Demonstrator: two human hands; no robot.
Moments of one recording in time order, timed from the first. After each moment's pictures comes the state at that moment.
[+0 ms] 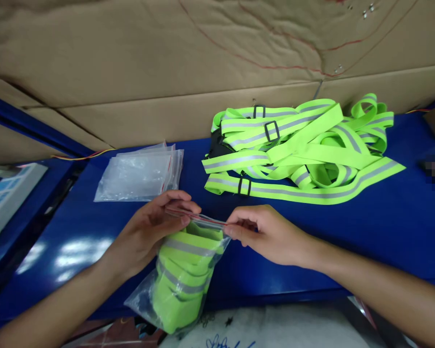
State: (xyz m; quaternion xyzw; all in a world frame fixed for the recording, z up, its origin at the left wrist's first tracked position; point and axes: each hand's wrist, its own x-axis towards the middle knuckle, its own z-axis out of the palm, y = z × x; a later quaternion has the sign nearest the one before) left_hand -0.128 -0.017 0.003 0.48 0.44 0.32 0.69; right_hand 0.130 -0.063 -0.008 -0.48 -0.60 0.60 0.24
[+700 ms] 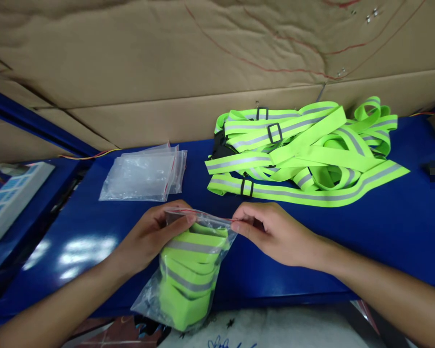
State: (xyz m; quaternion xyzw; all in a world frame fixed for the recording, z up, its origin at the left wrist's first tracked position) left_hand -0.128 -0.019 0.006 0.56 0.46 0.23 0.65; right_hand 0.138 -0.059 0.001 -0.47 -0.68 0.50 0.26
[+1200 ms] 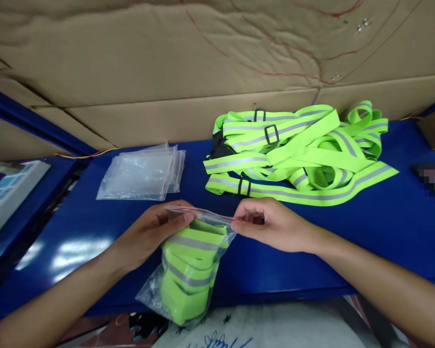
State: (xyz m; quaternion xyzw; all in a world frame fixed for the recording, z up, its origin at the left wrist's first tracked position) left_hand -0.127 -0.015 0.006 0.54 0.44 0.22 0.69; right_hand 0.147 -0.053 0.003 -0.45 -0.63 0.59 0.24
